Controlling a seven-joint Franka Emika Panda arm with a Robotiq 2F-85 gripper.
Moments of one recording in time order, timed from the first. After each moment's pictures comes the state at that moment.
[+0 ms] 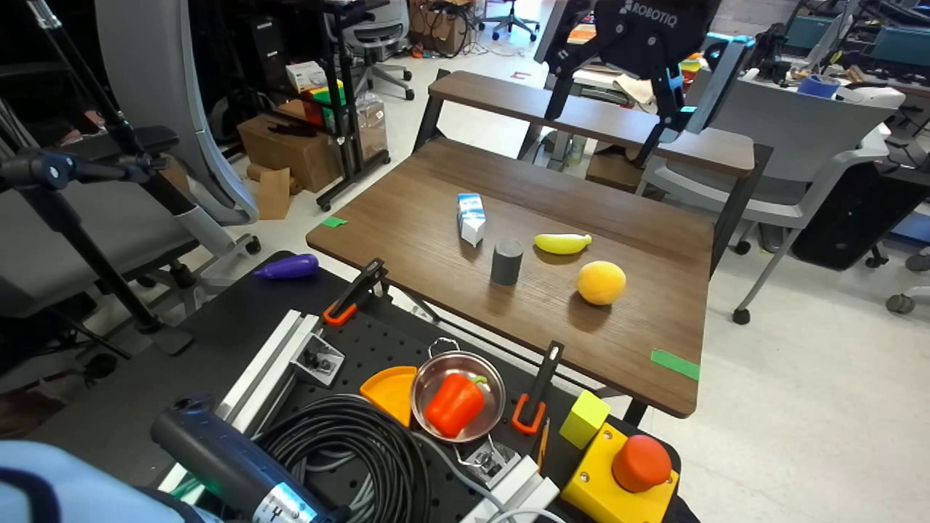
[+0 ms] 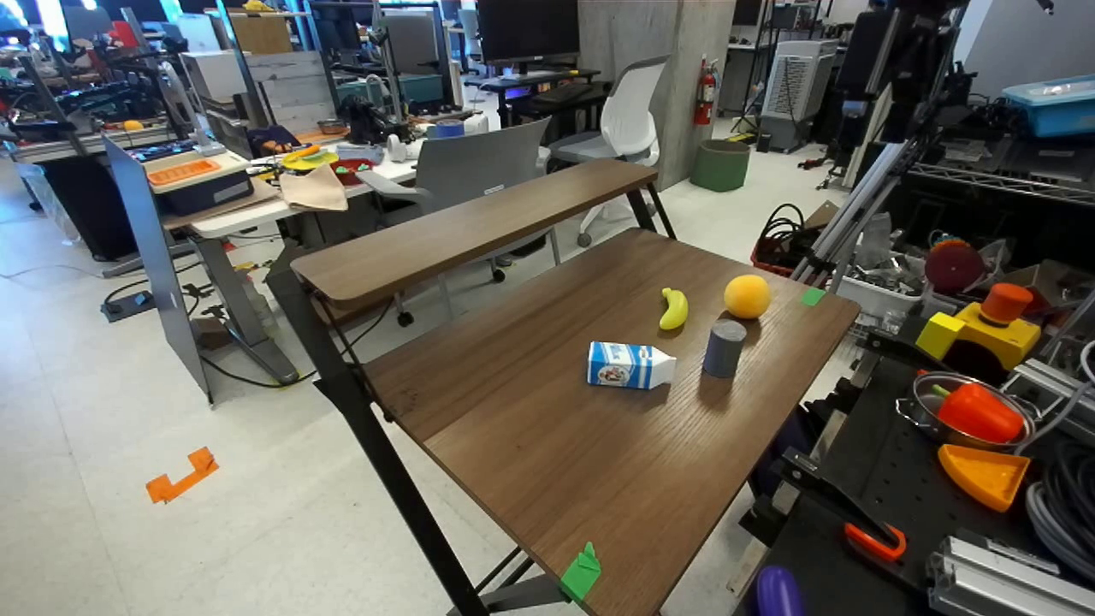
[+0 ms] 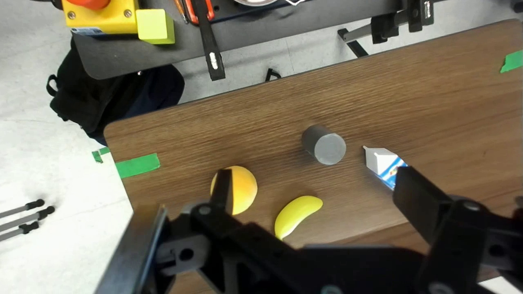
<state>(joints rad) -0.08 -0.18 -0.14 -2.43 0.08 2.15 -0.10</state>
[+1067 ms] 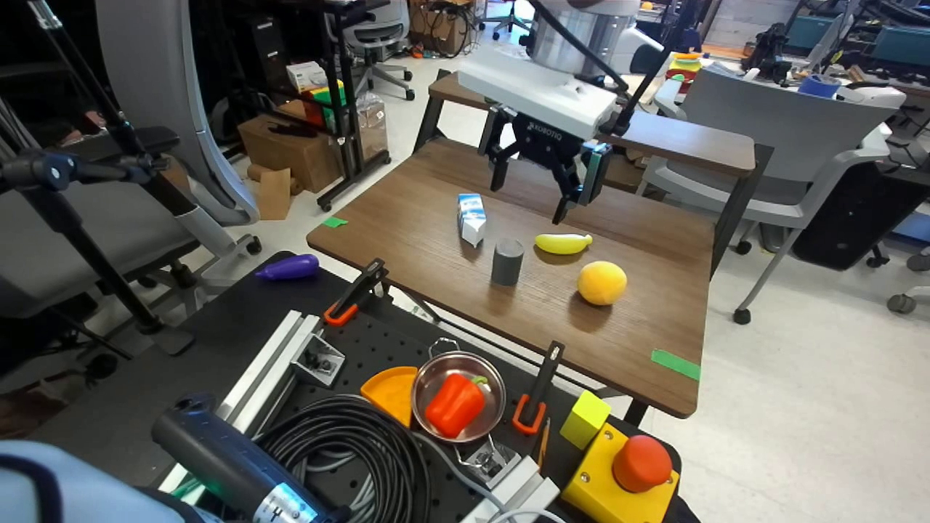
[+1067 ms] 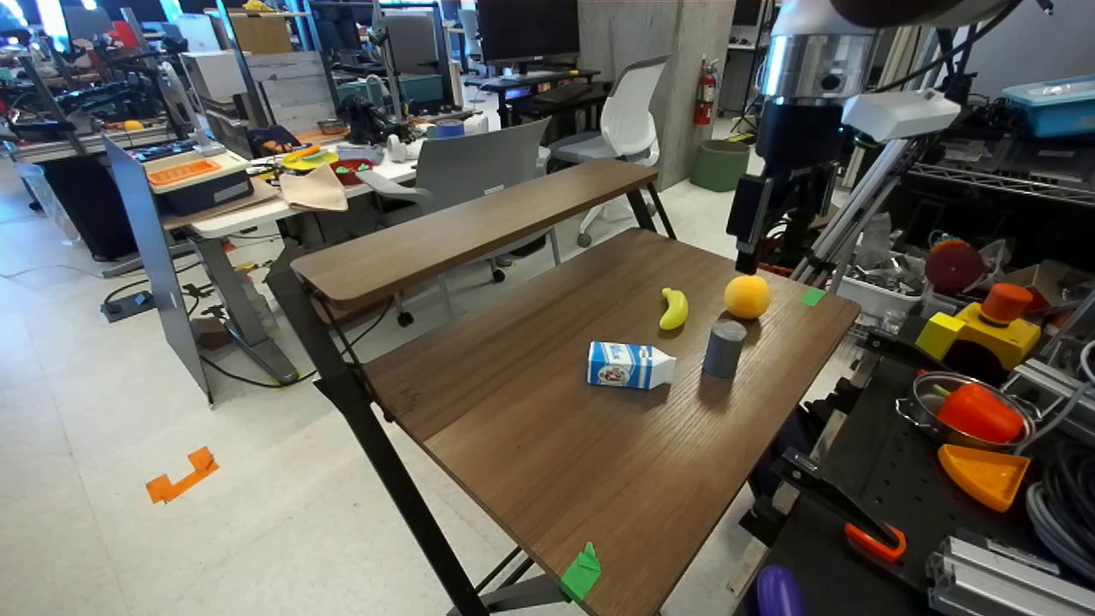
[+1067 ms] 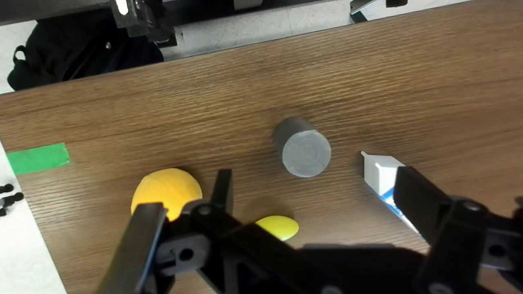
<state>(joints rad) -0.02 0.13 -0.03 -2.43 0.09 2.50 -0.01</state>
